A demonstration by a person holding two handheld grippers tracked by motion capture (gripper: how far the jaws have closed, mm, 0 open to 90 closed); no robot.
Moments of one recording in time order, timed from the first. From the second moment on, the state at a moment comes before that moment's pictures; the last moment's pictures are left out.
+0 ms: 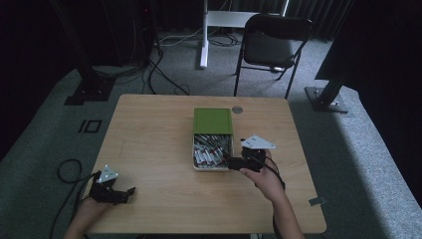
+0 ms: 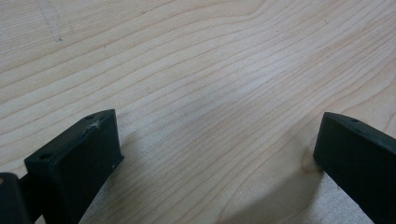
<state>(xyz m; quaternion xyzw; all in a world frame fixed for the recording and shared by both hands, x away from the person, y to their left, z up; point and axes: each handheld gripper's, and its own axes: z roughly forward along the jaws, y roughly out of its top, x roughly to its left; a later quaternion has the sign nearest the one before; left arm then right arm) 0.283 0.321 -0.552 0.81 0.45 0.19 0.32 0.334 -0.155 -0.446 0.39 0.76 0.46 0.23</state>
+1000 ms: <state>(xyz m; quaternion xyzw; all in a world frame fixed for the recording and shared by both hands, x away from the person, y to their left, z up) 0.283 0.321 -0.551 0.81 0.45 0.18 0.32 0.336 -0.110 -0.489 0.37 0.81 0.40 0.23</state>
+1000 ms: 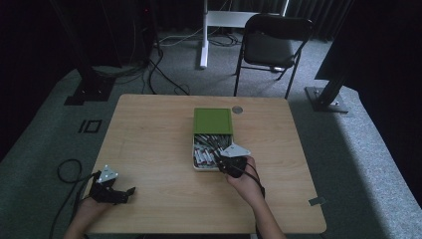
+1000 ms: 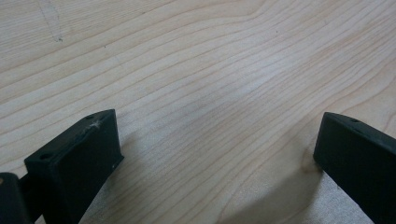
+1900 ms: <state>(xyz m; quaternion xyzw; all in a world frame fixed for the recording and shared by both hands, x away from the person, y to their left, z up) 0.283 0.321 -0.552 0.81 0.45 0.19 0.32 0.337 -0.089 -0.508 0.42 0.79 0.33 0.30</state>
